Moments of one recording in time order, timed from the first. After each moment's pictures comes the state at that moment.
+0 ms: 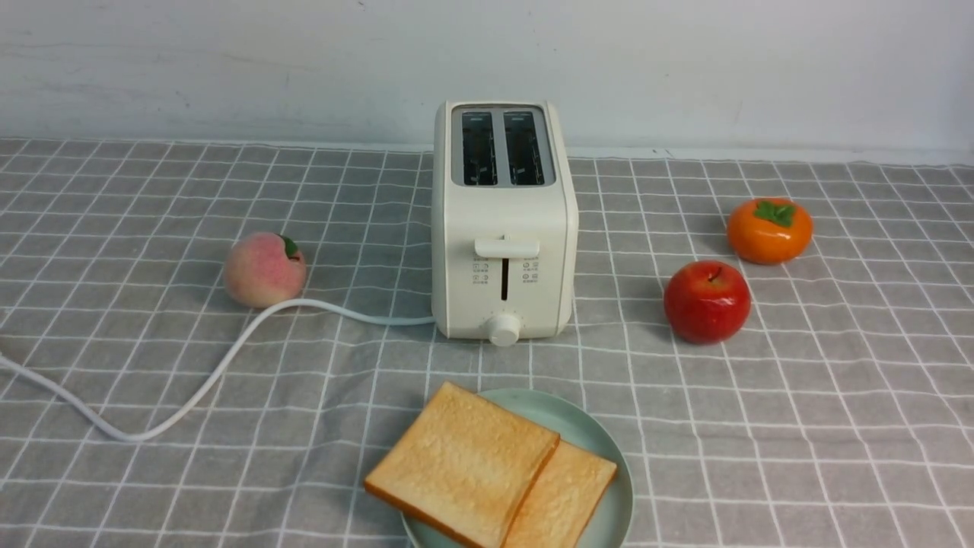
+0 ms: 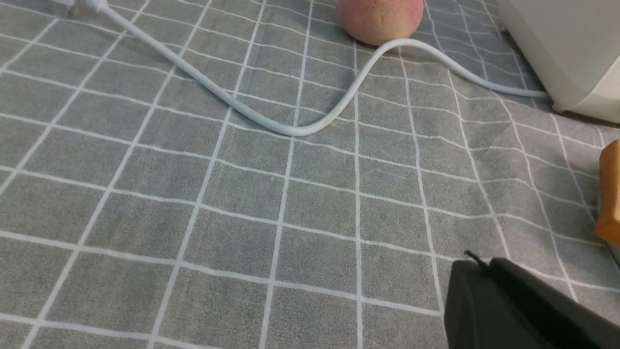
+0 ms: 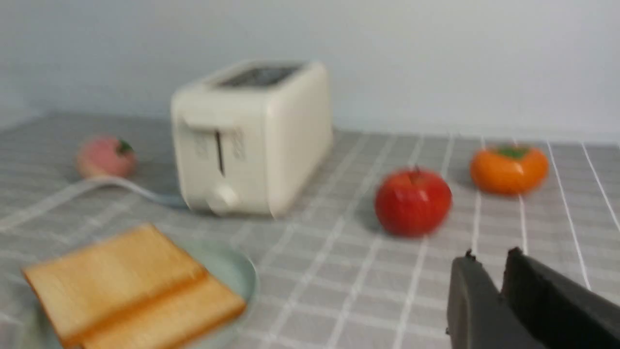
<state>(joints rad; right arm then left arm) 0.28 -0.01 -0.04 0.01 0.21 0.02 -0.04 -0.01 0.03 -0.10 0.39 -0.25</state>
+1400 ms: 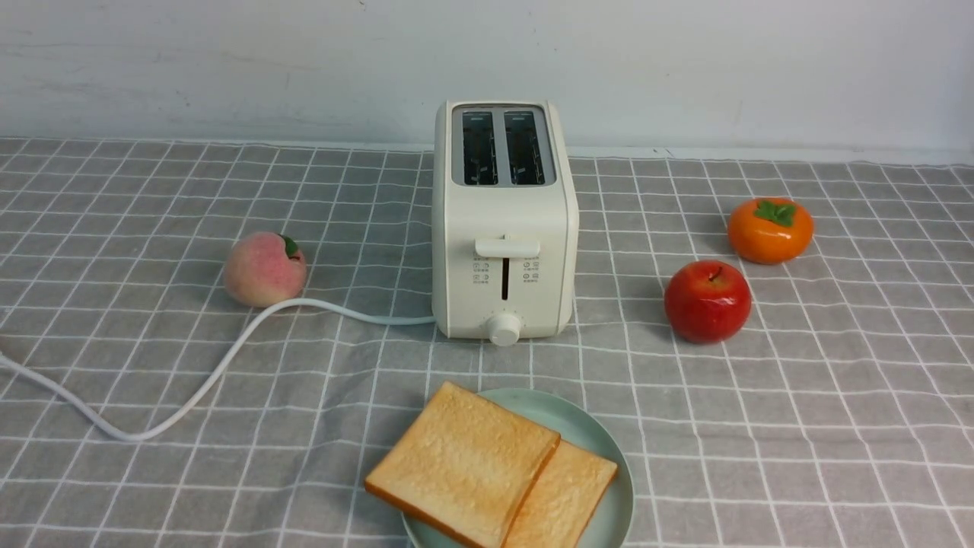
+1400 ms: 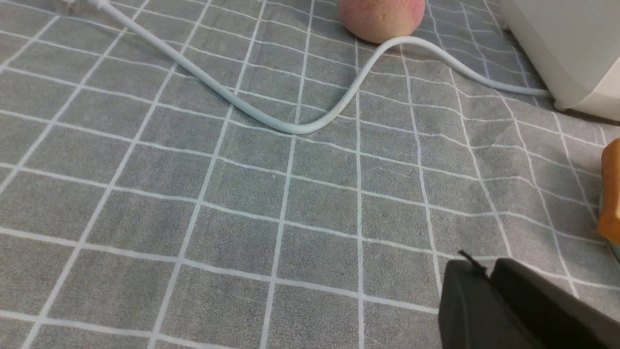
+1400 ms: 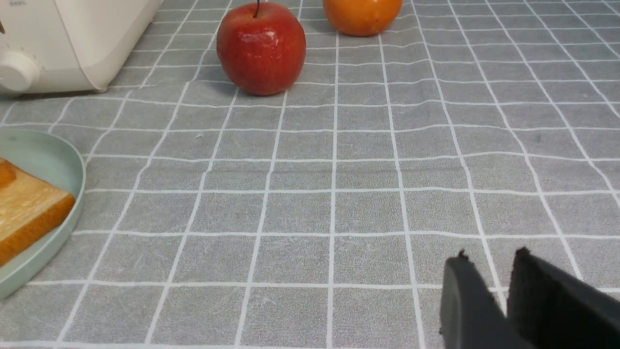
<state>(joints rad) 0.04 -0.01 0.02 0.01 0.37 0.02 -0.04 -0.01 0.03 -0.10 0.39 -0.25</state>
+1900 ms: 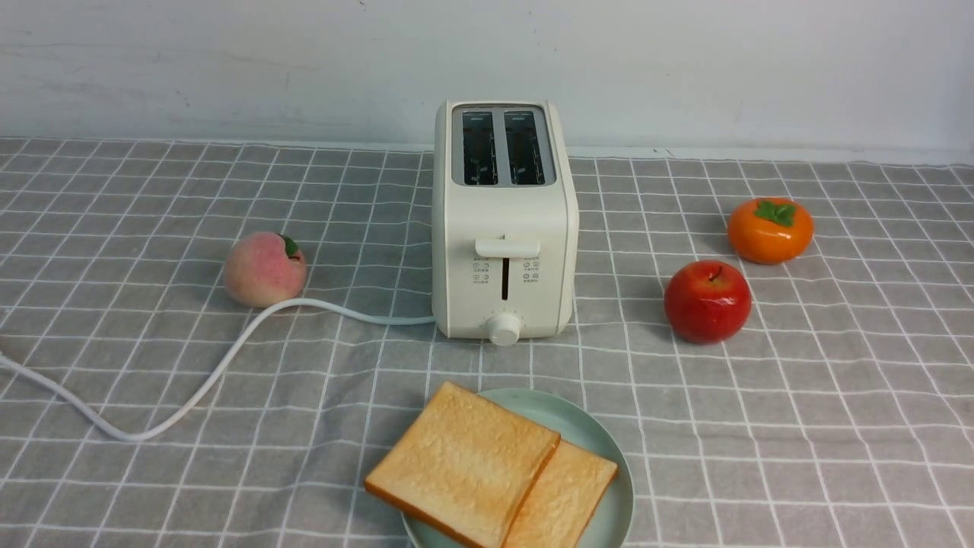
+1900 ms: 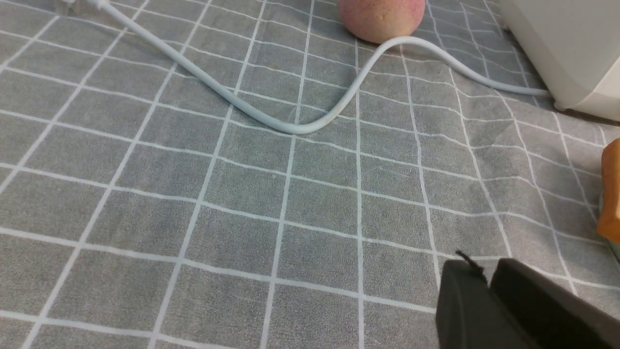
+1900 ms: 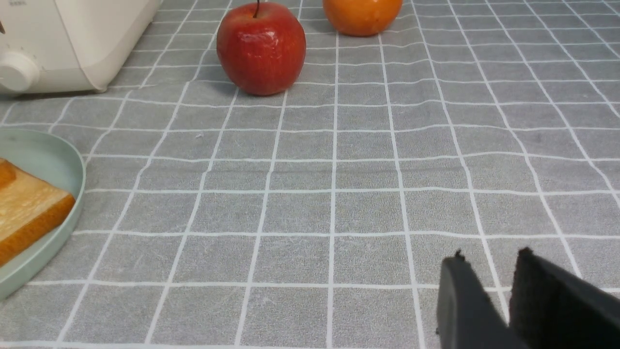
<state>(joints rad) 0.04 -0.01 0.02 0.01 0.37 0.02 -0.04 -0.01 0.03 -0.10 0.39 -0.25</state>
